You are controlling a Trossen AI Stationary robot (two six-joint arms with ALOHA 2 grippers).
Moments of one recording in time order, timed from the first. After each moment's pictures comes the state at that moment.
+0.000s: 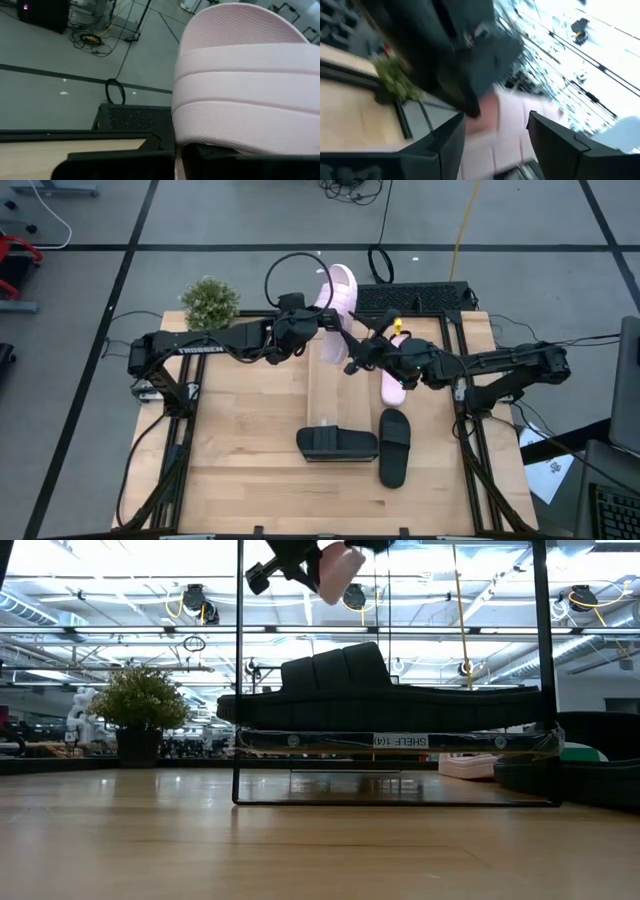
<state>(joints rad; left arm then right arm) 0.12 1.68 1.59 -0.33 -0.85 -0.89 0.03 1.35 1.05 0.38 0.80 -0.79</state>
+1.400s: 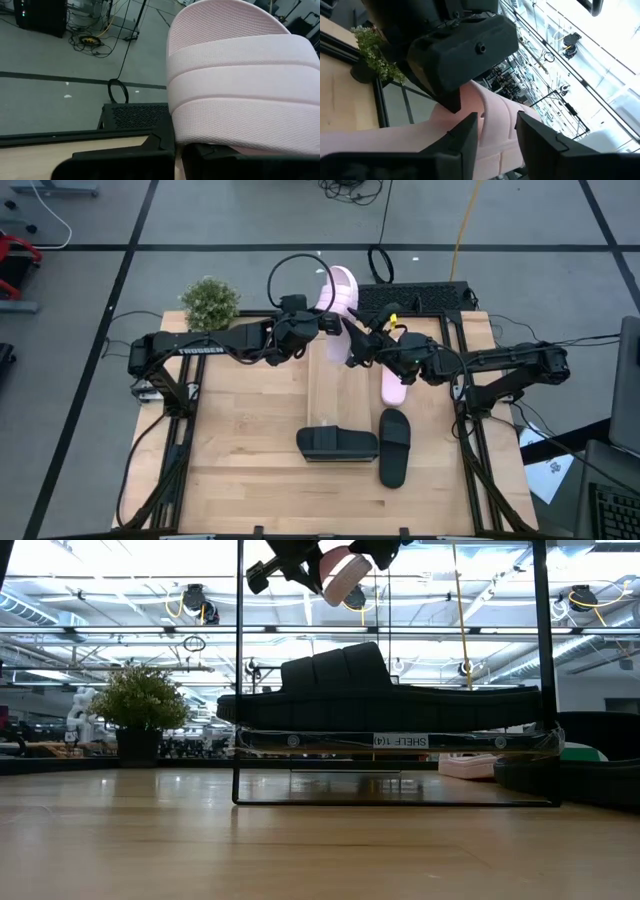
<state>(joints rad) 0.12 1.68 1.59 -0.35 -0.84 -0.83 -0.01 1.35 1.05 0.39 0.78 -0.98</state>
